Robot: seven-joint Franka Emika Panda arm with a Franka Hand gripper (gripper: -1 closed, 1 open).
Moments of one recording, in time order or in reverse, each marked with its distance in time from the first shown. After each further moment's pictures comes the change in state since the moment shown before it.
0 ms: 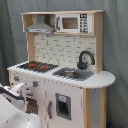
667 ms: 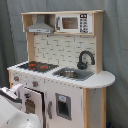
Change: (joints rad) arm 0.041 0.002 -0.005 -0.022 0.066 -0.027 -0.072
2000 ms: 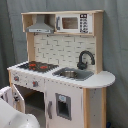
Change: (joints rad) arm 0.162 0.009 0.032 -0.002 0.312 -0.131 -0.168
